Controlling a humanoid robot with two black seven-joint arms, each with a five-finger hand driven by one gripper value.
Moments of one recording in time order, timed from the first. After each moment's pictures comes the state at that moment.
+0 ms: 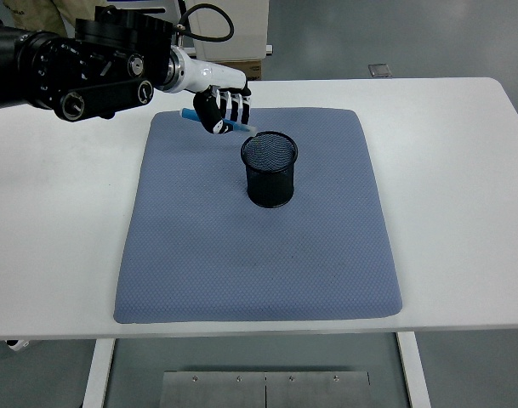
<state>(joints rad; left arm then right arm) -1.82 0.18 0.69 -0.95 0.56 -0.15 -0.07 0.04 0.00 0.29 0.22 -0.02 0.06 0.24</state>
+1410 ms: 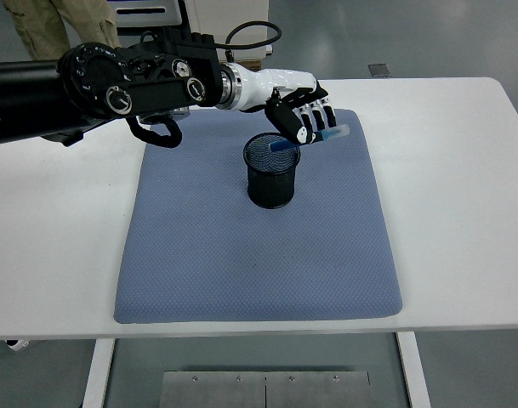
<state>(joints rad) -1.71 0.11 0.48 -0.93 0.22 -0.16 -0.11 0.04 0.00 0.29 0.22 -0.02 0.06 0.24</state>
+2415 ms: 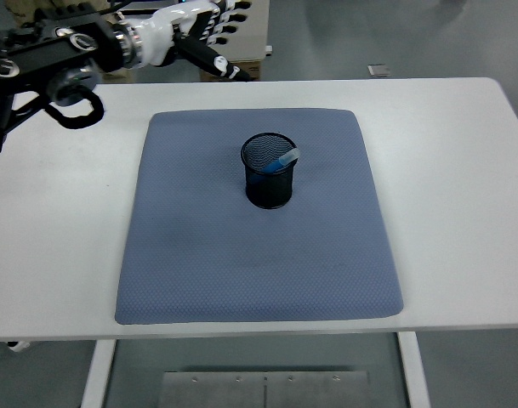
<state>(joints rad) -1.48 0.39 0.13 -0.86 0.15 -0.14 -0.11 0.04 0.00 0.29 0.22 -0.02 0.06 0.24</state>
